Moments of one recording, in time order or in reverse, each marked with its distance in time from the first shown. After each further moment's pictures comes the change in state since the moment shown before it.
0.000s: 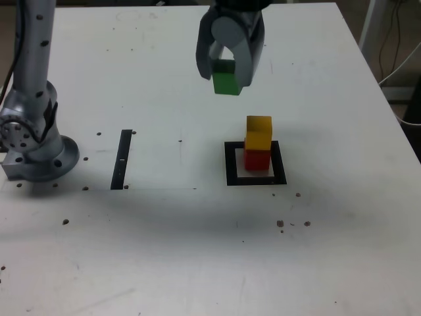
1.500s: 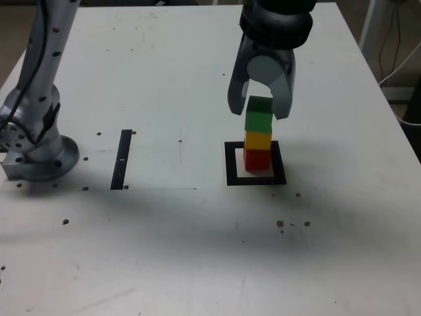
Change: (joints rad) arm -0.106 0.138 -0.119 -0.002 -0.056 -0.194
